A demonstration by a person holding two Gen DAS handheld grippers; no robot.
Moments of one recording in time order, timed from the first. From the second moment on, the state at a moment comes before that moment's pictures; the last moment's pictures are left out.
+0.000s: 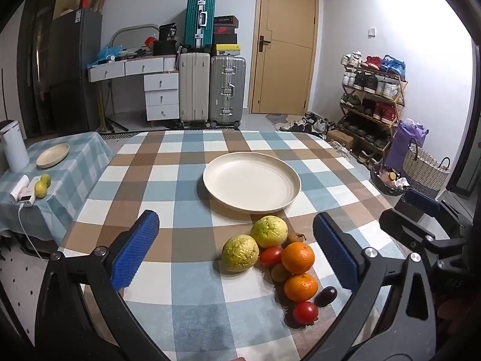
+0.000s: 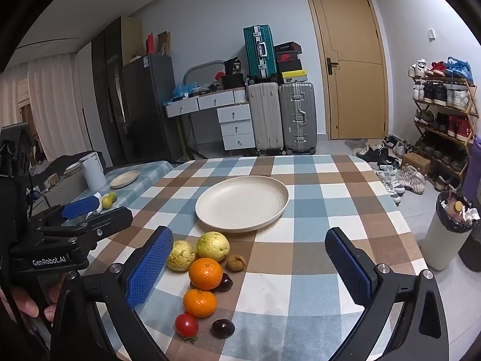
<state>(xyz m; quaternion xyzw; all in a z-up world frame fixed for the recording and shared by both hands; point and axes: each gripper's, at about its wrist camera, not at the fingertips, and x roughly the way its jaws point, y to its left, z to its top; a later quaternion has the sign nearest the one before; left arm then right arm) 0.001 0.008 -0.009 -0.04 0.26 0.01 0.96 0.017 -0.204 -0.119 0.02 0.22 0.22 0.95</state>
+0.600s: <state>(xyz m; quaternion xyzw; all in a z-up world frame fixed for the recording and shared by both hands) 0.006 0.010 -0.022 -0.05 0.27 0.01 0.96 0.016 -0.195 -0.123 0.02 0.23 0.22 0.95</state>
